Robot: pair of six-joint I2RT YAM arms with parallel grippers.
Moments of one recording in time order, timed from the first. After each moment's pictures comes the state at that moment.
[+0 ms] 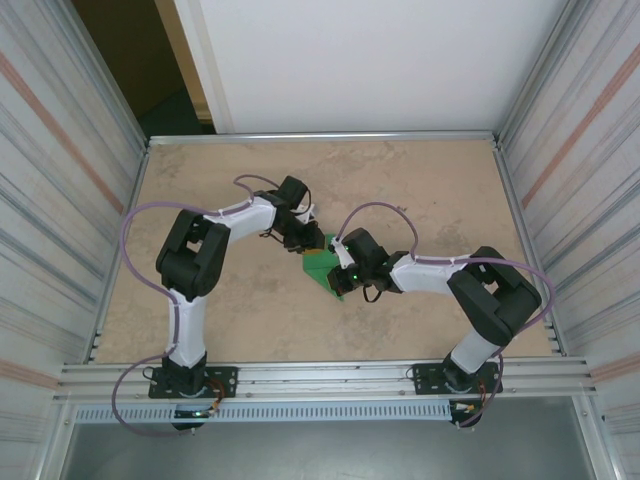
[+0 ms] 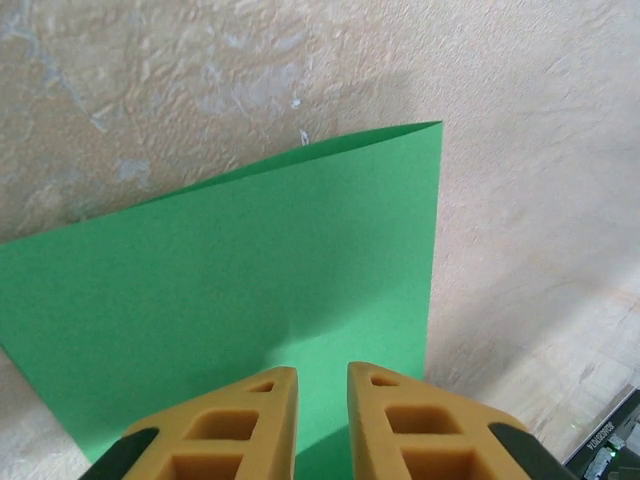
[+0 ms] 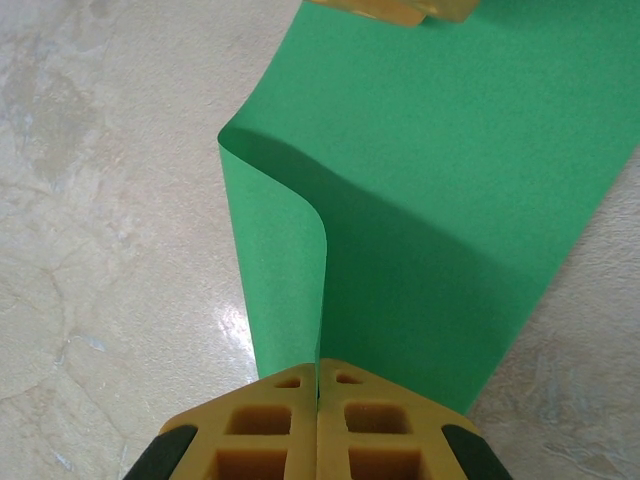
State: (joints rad) left arm -0.53 2.05 1.40 -0.60 0.51 -0.50; right arm 0.75 1.64 0.74 -0.03 -0.24 0.34
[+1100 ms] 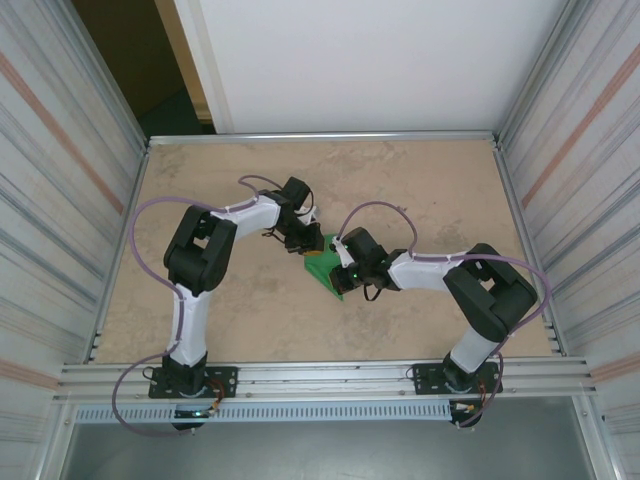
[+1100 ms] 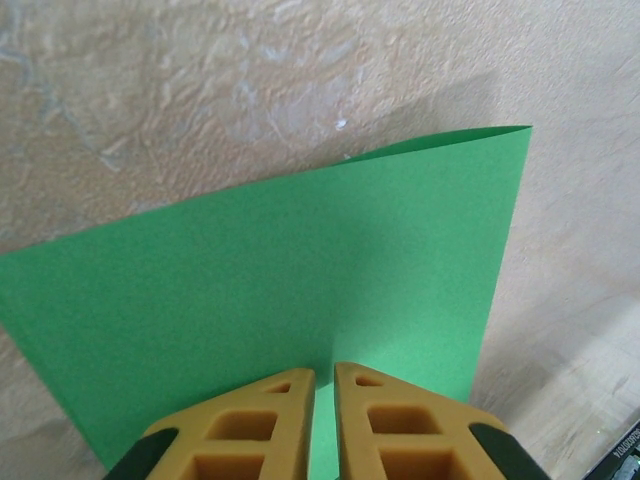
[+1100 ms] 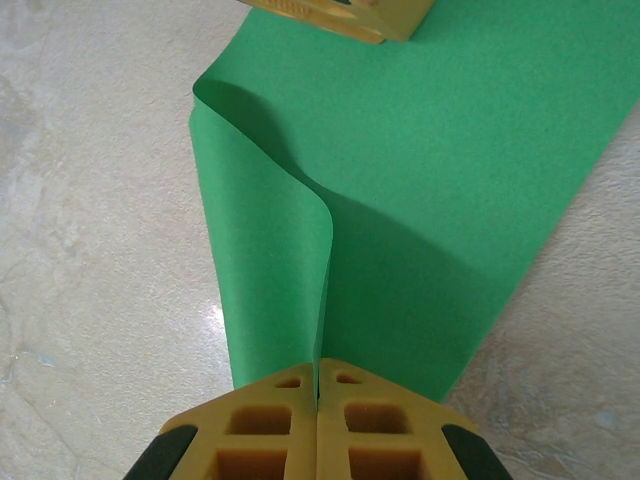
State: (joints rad) left arm -0.53 2.11 1.45 -0.63 0.50 -0.47; right arm 0.75 1.66 0.76 -0.05 -0.20 0.34
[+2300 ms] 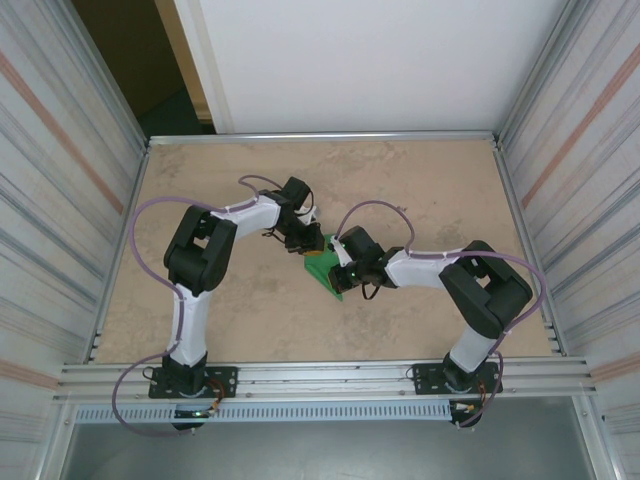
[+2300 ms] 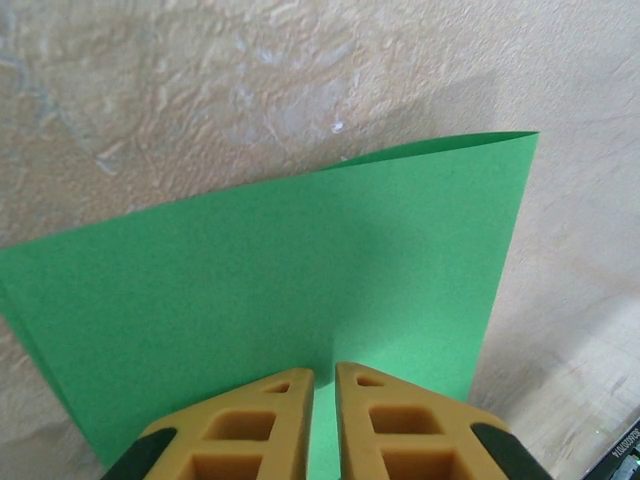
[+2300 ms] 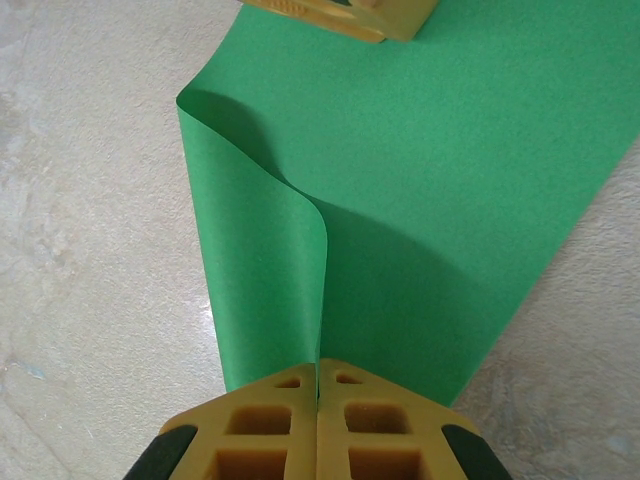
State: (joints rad) left arm -0.53 2.11 1.45 -0.63 0.50 -0.47; right arm 0.75 1.70 0.79 -0.08 -0.20 0.34
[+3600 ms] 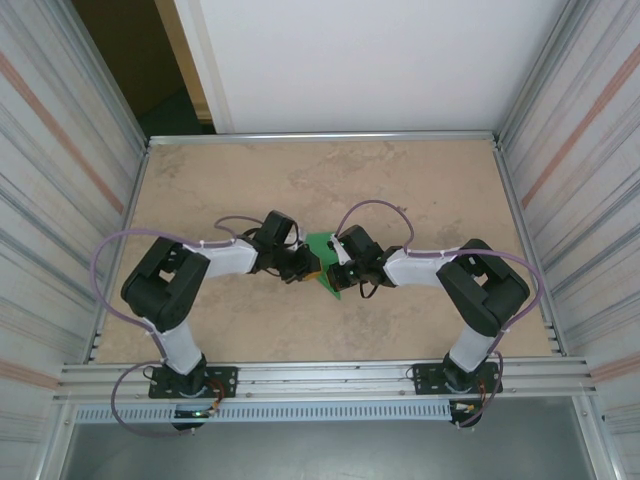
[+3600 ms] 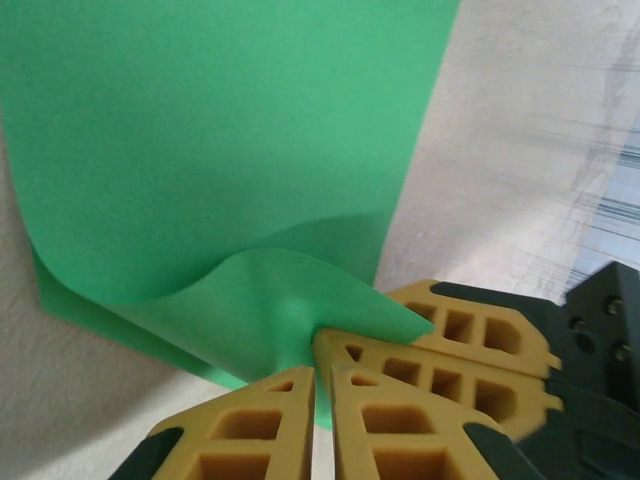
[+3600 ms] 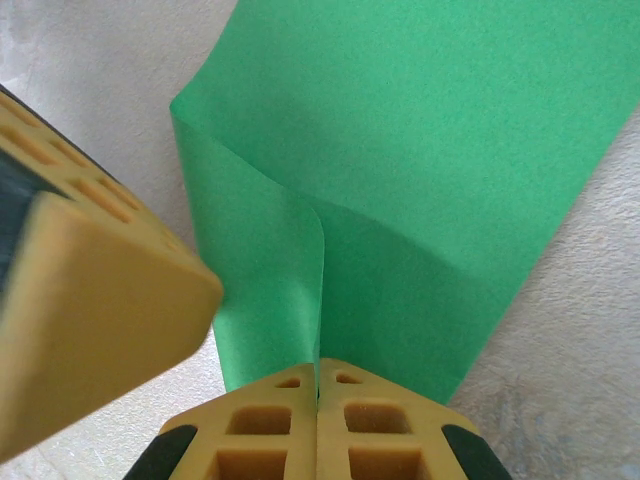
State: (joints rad) left arm -0.59 1.76 0.87 -0.08 0.59 -0.91; right arm 0.75 1.71 0.80 -0.06 -0.21 0.39
